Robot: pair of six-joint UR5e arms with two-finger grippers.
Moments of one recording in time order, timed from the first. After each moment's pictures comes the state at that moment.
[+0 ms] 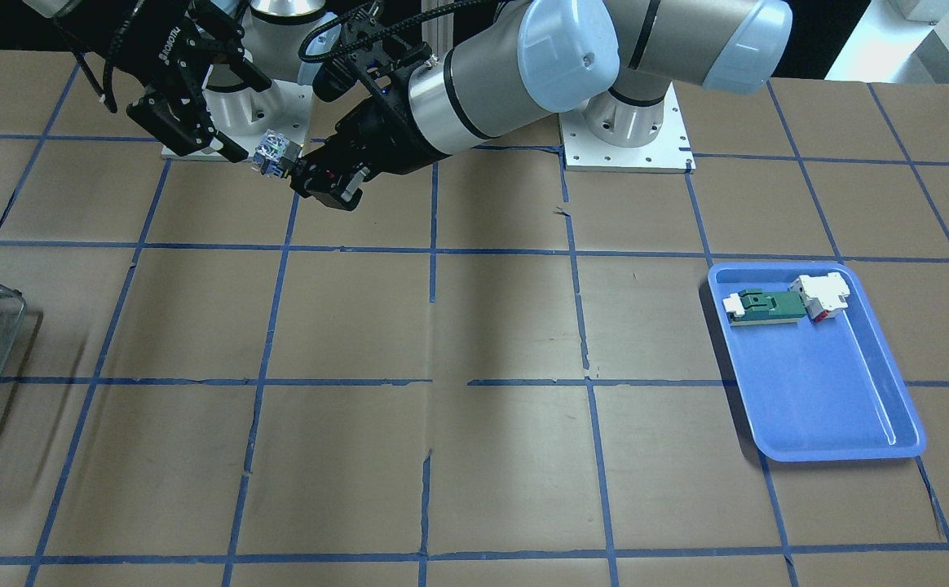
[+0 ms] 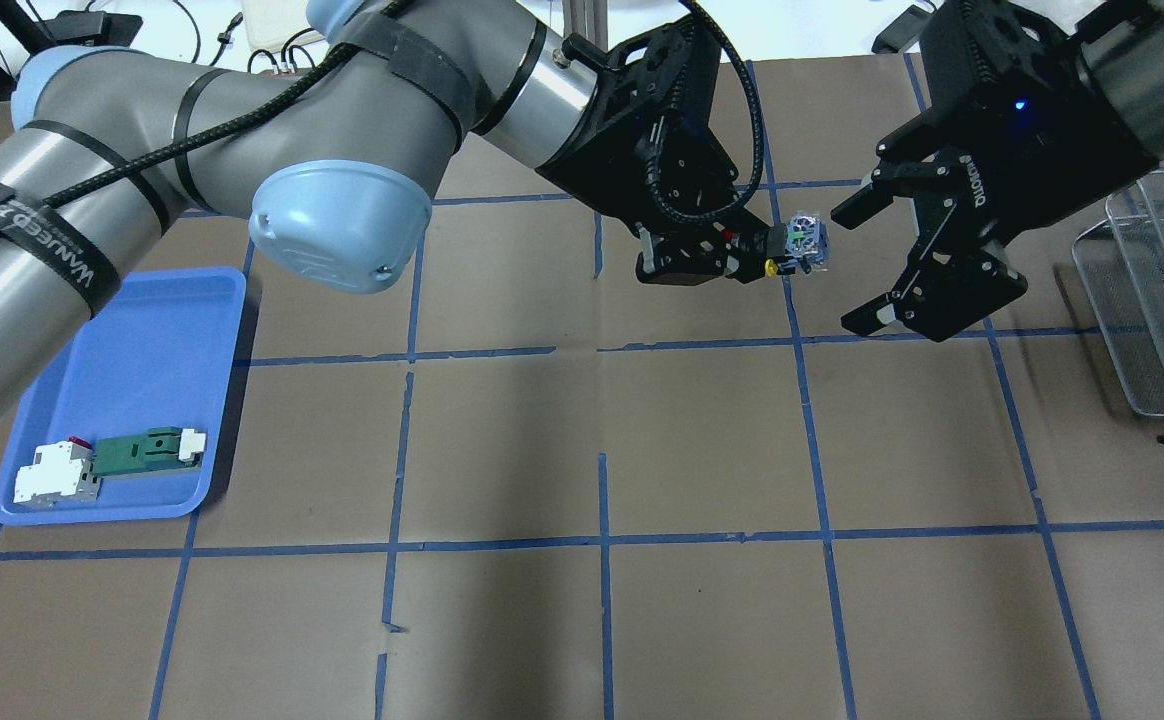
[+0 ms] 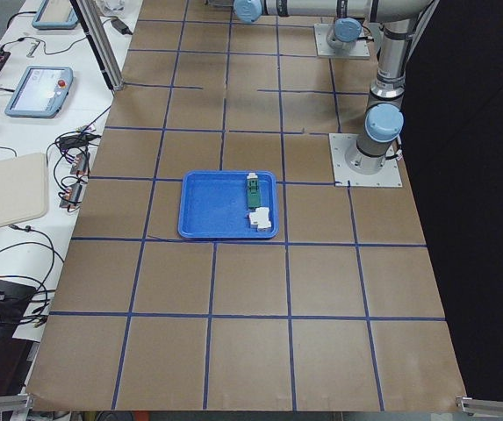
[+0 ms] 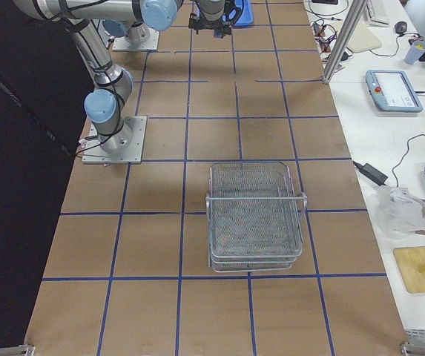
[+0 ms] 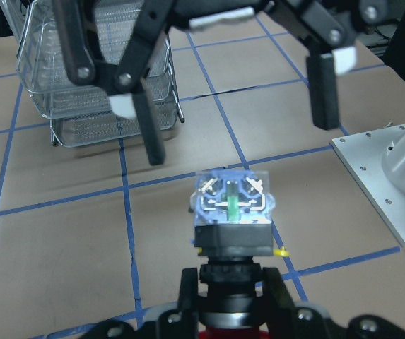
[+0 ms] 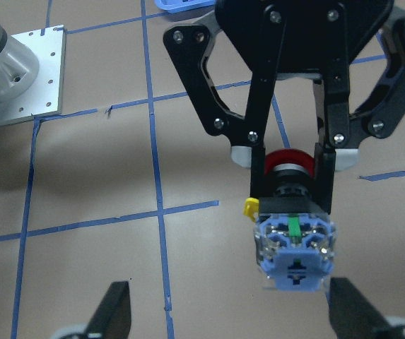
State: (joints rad) left arm -1.87 -1.78 -1.55 -1.30 0.71 1.47; right arm 1.37 -1.78 1.69 -1.34 -1.00 -1.66
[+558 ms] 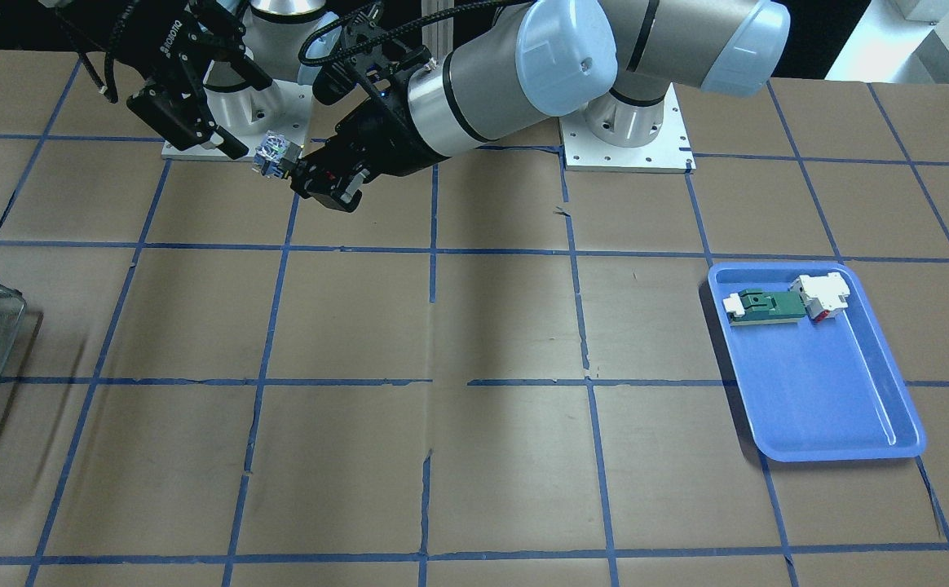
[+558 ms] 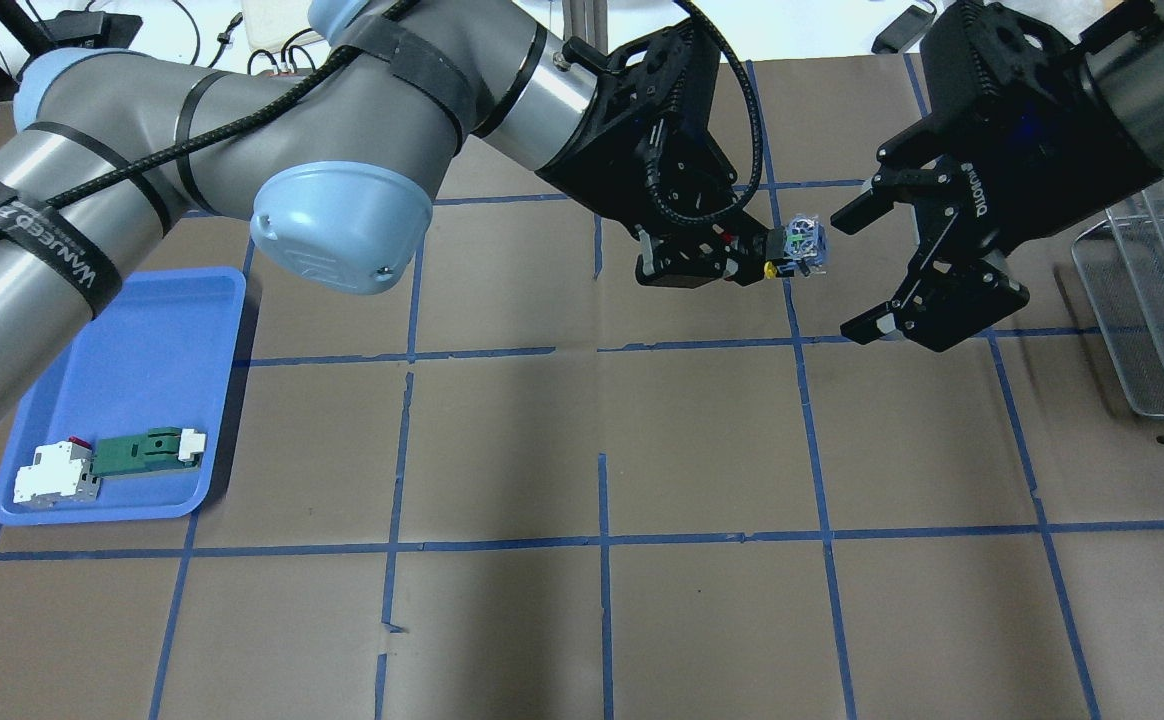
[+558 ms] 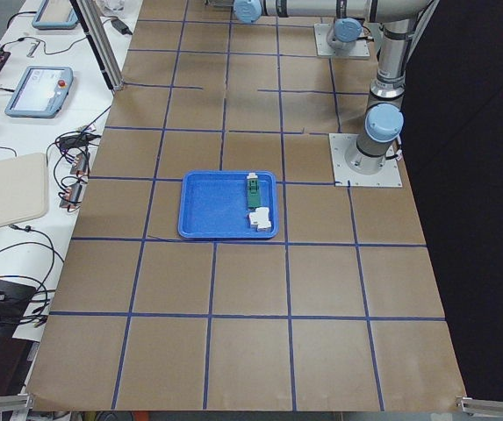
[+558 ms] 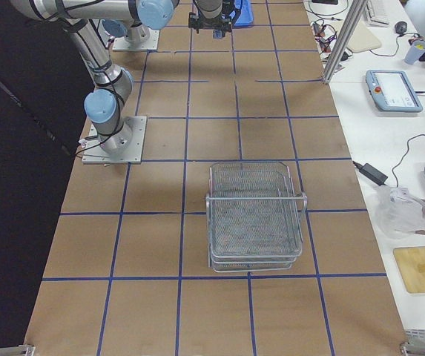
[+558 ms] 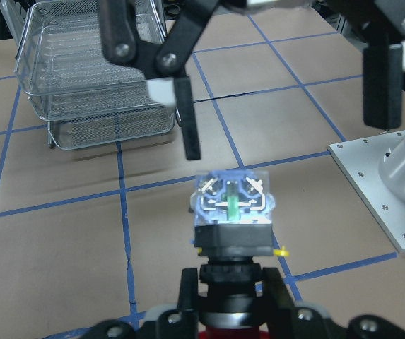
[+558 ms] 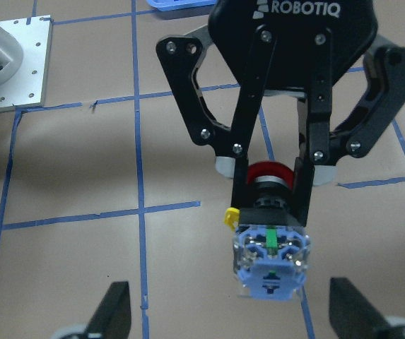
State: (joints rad) left arm -1.88 -1.78 -1.56 -1.30 0.70 1.47; right arm 1.37 -1.78 1.70 -1.41 -1.00 -1.69
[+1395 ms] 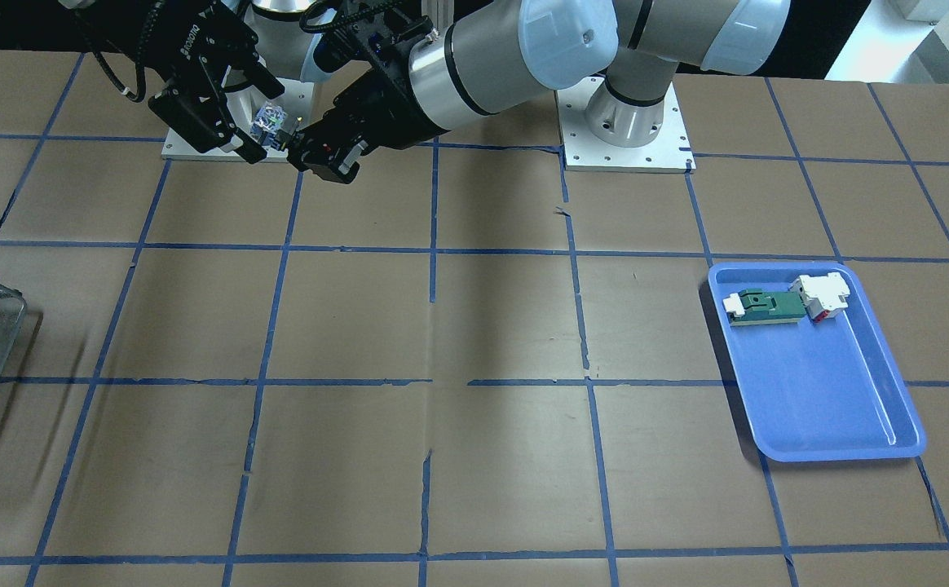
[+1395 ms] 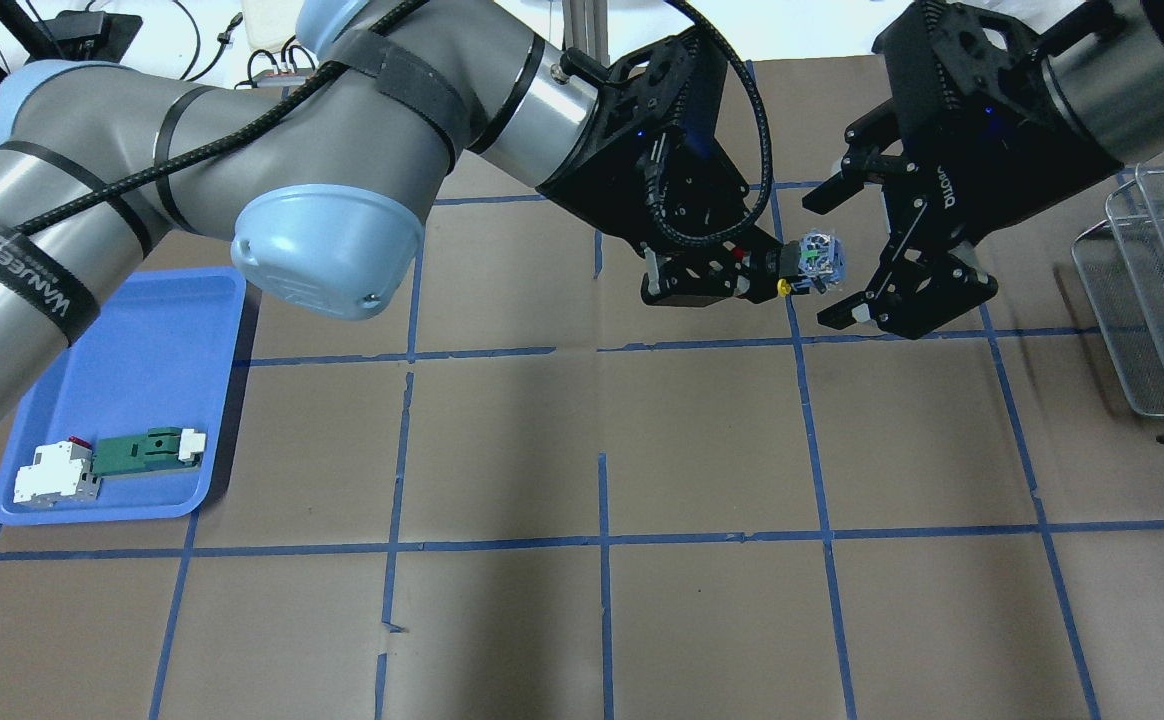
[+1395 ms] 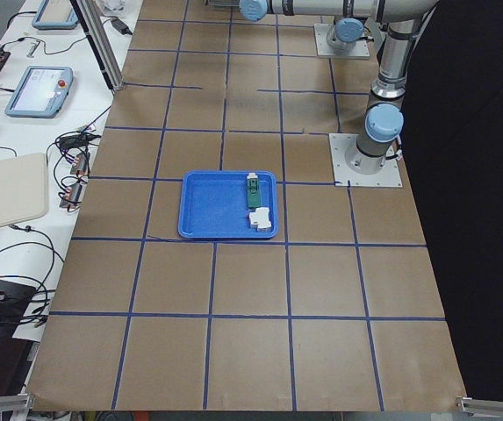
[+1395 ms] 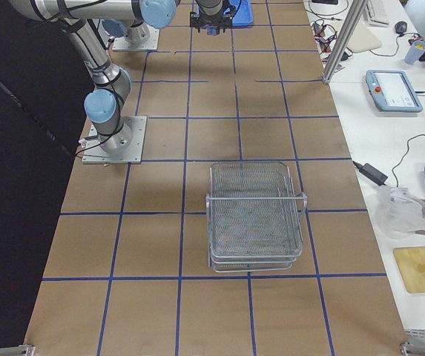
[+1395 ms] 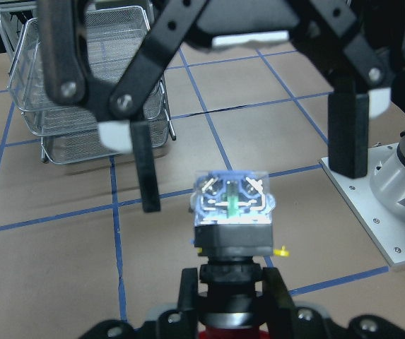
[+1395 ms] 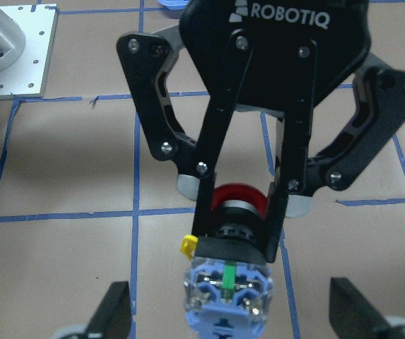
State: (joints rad) left arm -1.88 -1.73 -1.60 -1.31 0.68 1.47; right arm 1.42 -1.78 1.71 -1.45 -1.00 -1.70
